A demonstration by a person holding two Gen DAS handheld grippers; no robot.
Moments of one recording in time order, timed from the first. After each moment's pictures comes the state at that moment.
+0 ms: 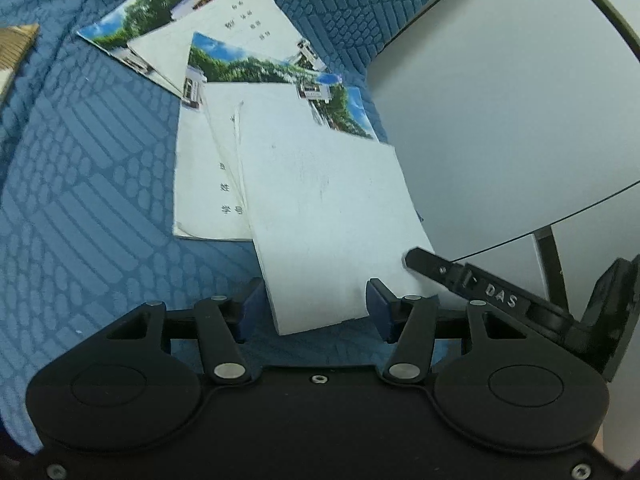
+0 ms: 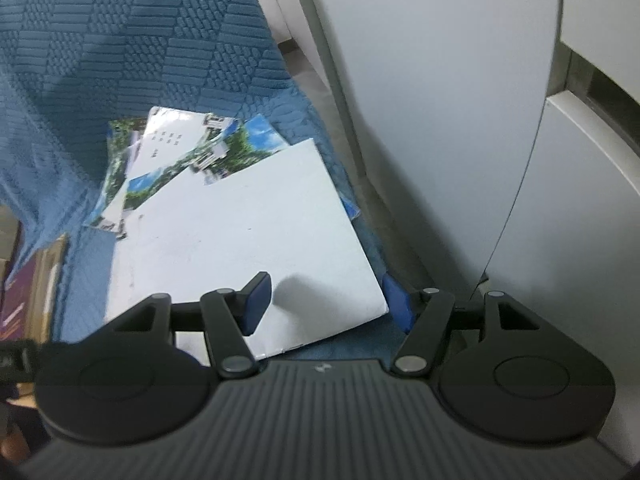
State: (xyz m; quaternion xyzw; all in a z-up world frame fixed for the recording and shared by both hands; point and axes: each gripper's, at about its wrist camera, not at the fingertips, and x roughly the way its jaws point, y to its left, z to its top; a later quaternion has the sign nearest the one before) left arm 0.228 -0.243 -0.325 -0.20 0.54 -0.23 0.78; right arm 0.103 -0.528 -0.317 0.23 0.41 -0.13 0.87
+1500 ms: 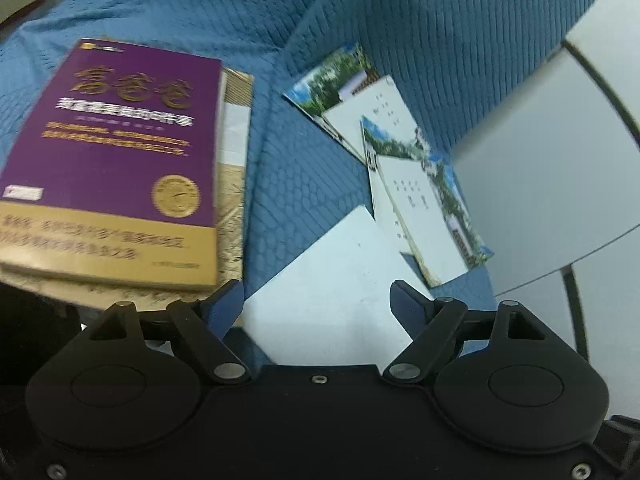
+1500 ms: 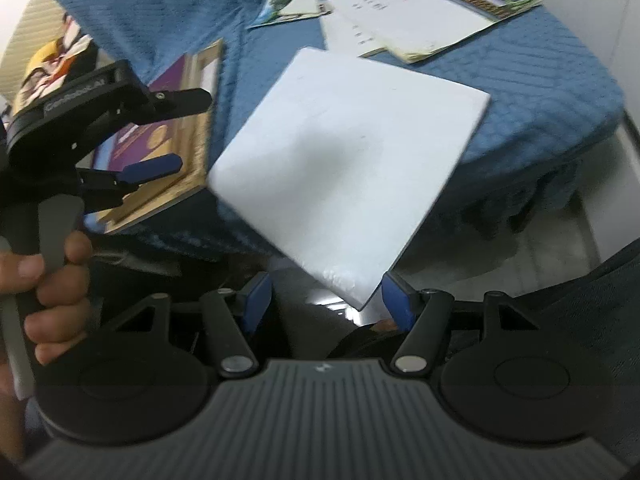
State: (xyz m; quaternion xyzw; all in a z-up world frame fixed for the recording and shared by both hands) left arm 0.151 -0.069 -0.292 -0.24 0.49 -0.13 0.83; right arm 0.011 -0.307 -0.297 0.26 0.52 -0.01 0.81
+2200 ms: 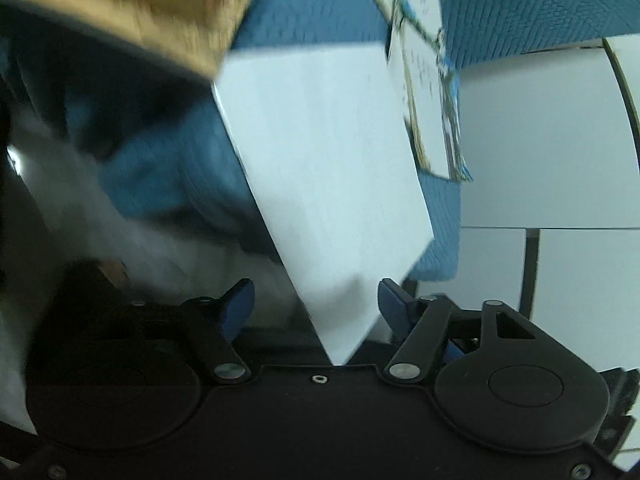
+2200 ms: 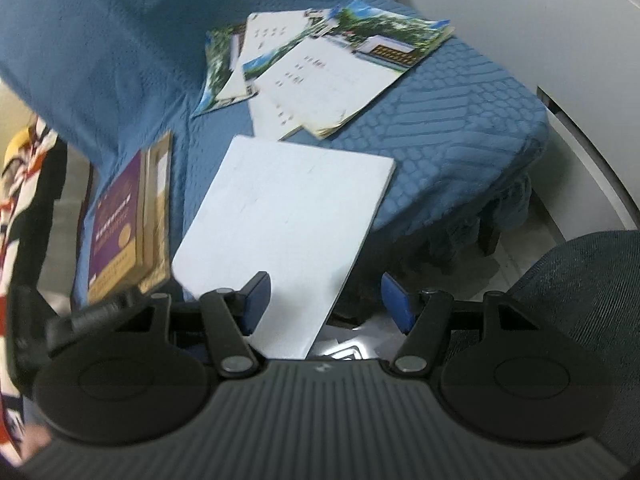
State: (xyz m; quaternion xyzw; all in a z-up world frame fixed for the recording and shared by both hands) left arm 0.110 -0.098 -0.382 -0.40 0.61 -0.18 0.66; right arm 0.004 -0.368 -0.290 0.32 0.45 -0.10 0.83
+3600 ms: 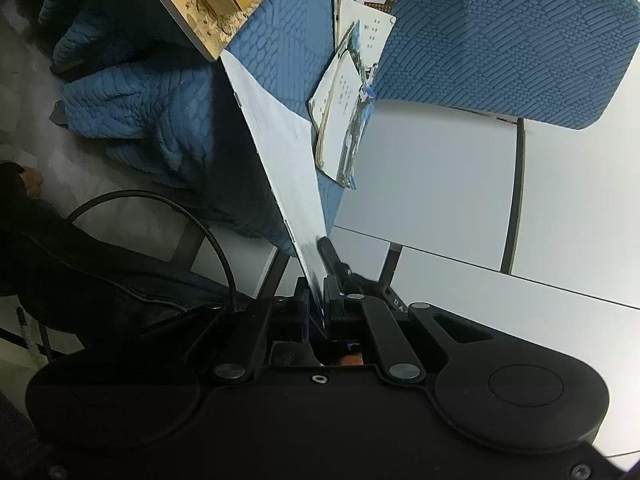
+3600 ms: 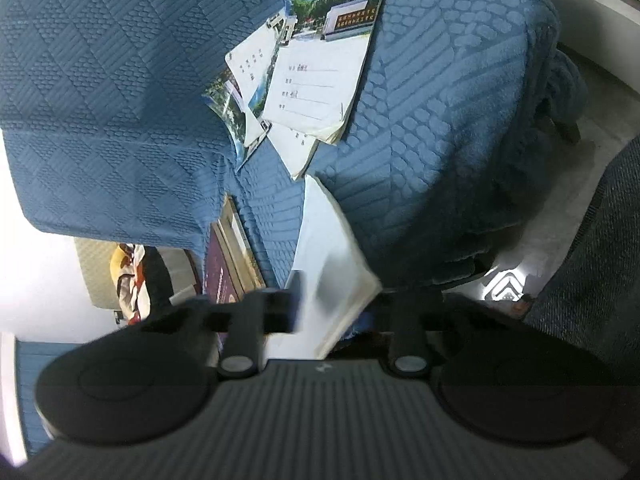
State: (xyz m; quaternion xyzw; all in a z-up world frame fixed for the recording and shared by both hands) left arm 0.059 -0.023 -0.352 -0.59 0.54 -0.22 0.56; right arm 0.003 -0.416 -0.320 0.59 0.39 -0.04 0.71
